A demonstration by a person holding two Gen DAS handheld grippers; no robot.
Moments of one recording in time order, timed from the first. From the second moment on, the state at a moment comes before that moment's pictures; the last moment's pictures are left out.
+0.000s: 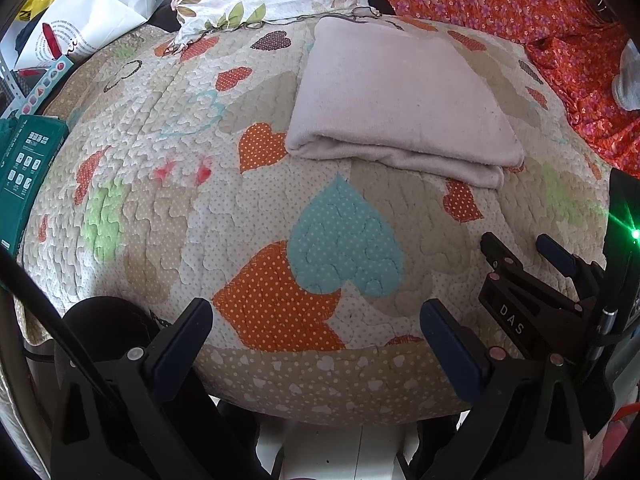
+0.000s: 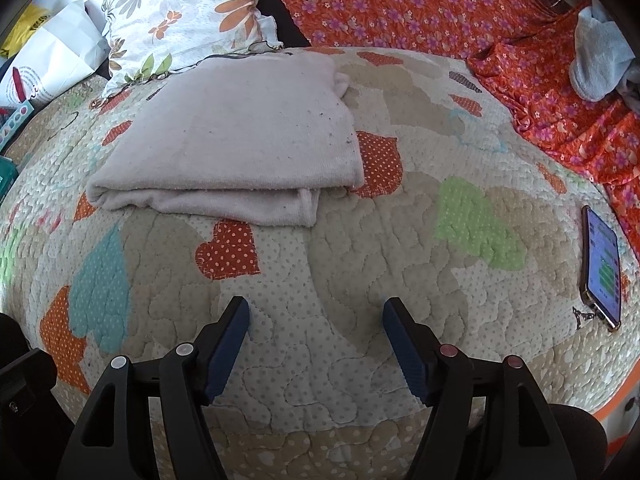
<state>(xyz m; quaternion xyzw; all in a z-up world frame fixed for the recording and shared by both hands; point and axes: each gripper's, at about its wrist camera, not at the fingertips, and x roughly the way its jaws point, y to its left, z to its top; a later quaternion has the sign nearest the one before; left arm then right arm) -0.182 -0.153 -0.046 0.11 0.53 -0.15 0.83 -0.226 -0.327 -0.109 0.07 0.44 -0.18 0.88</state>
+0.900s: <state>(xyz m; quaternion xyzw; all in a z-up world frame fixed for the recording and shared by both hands) -0.184 -0.148 -0.048 0.10 0.54 -0.14 0.83 -0.230 -0.318 -0.104 0.06 0.42 -0.19 0.89</state>
